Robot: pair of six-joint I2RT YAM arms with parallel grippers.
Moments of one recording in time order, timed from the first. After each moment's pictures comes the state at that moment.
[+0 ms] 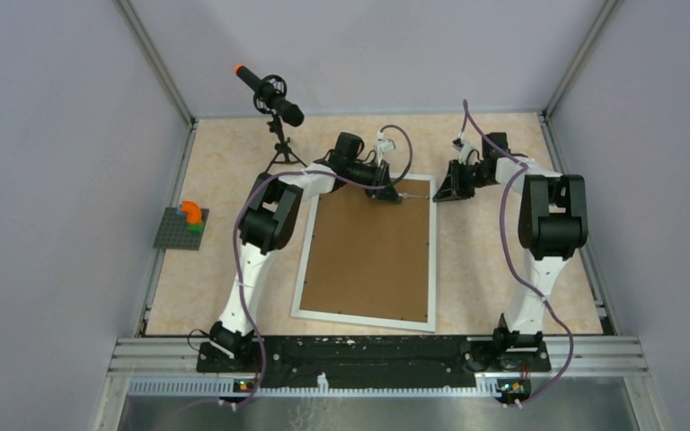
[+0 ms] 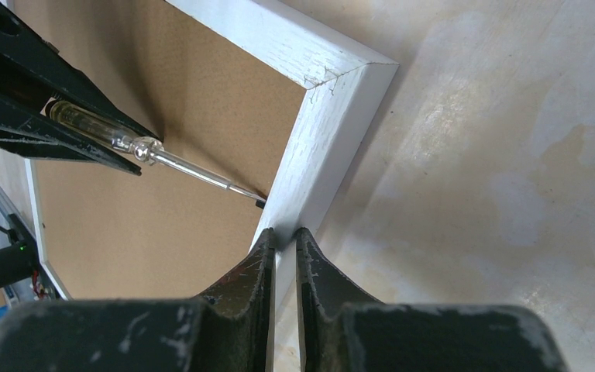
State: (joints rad) left arm -0.50 2.41 1.77 -0.04 1.02 -0.11; right arm 0.01 2.03 1.35 -0.45 -0.72 0.01
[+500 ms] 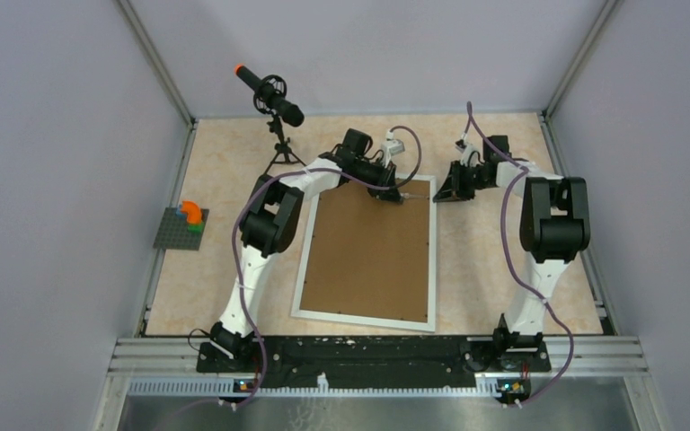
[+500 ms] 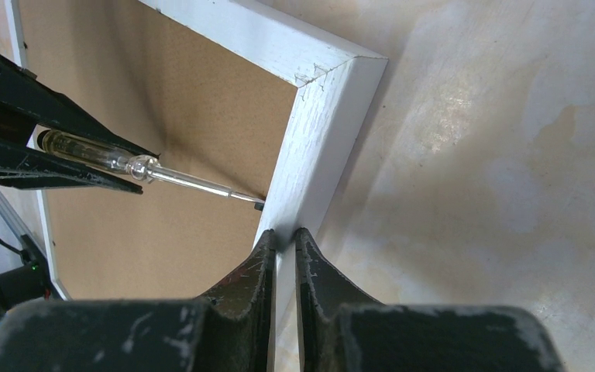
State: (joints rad) left arm -0.53 2.39 1.84 -0.22 0.93 0.02; right arm 0.01 2.00 1.30 -0.37 -0.70 0.08
